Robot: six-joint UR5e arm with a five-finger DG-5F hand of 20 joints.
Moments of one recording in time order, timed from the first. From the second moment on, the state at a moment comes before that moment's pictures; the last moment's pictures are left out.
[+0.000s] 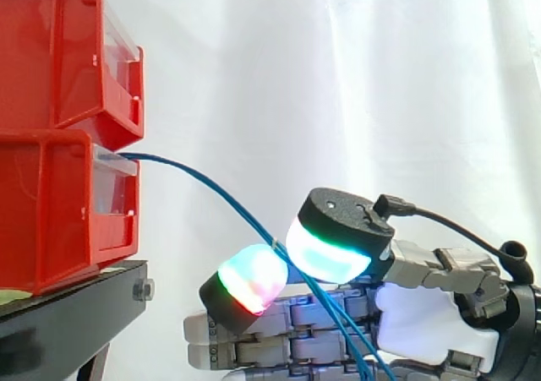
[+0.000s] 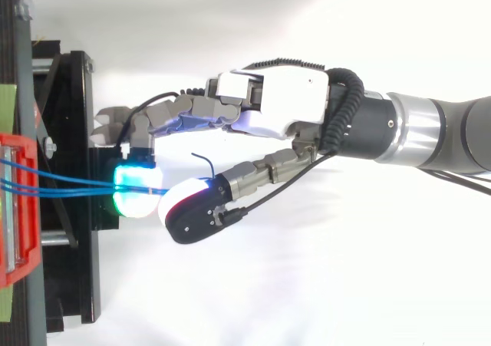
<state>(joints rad) 0.10 -2.42 -1.35 -2.27 -1.39 -0.06</state>
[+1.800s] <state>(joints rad) 0.07 -2.28 -1.35 -2.58 -1.46 -0.03</state>
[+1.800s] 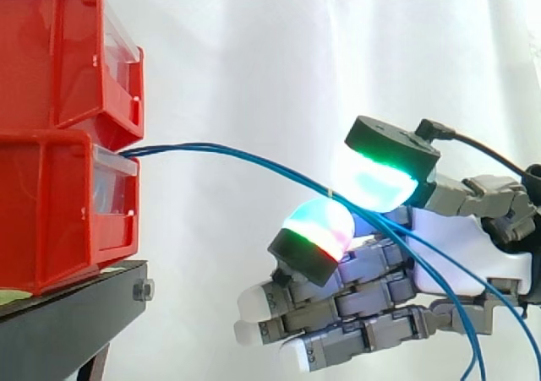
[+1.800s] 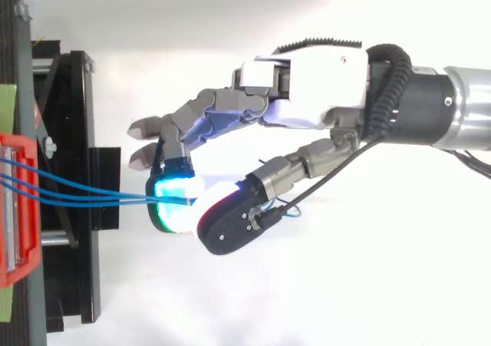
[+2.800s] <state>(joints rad) 0.08 -2.27 -1.35 -2.73 -1.46 -0.03</state>
